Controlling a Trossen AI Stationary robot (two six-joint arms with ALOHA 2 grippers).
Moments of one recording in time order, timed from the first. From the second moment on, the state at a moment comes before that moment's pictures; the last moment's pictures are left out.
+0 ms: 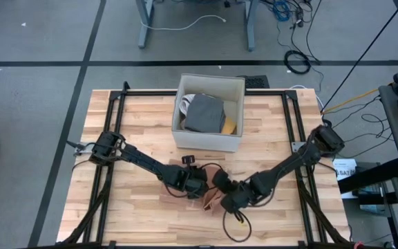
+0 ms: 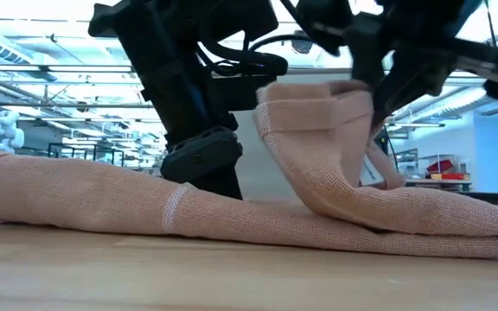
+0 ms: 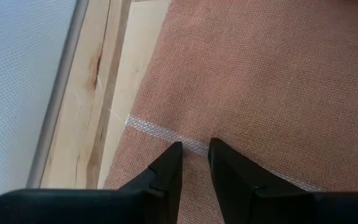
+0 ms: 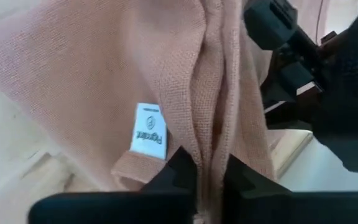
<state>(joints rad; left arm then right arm) -0.32 2.05 1.29 -0.47 -0.46 -0.32 0.54 1.79 1.21 -0.55 0.45 -0.53</state>
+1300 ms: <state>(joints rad) -0.34 2.06 1.34 -0.58 -0.50 -0.30 0.54 1.74 1.19 -0.54 0.53 0.12</state>
